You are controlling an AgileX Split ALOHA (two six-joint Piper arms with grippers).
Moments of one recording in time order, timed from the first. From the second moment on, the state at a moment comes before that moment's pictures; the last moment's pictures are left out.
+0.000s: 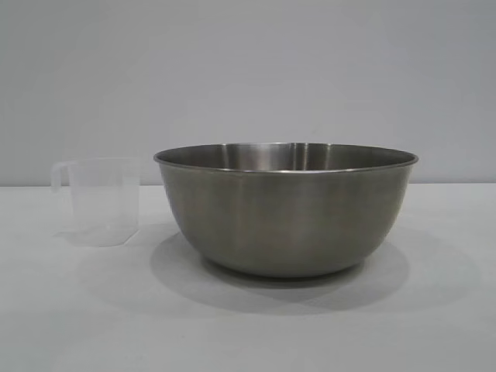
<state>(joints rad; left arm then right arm) -0.35 0.08 -0.52 -0.04 1.15 0.05 0.12 -0.02 -0.49 0.03 1.14 -0.02</state>
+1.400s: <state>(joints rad) -0.16 -0.01 -0.50 -0.01 1.14 0.05 0.12 -0.02 -0.49 0.03 1.14 -0.02</state>
